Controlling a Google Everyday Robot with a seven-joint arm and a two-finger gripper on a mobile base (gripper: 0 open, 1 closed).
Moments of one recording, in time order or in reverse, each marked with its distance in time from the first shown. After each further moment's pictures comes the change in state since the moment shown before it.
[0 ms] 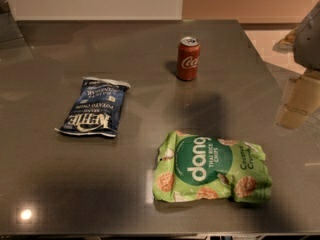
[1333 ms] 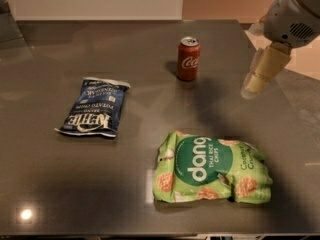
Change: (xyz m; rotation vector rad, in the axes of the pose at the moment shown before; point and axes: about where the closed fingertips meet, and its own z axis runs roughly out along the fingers) arm -0.042 -0.073 0.030 -0.002 -0.149 0.031
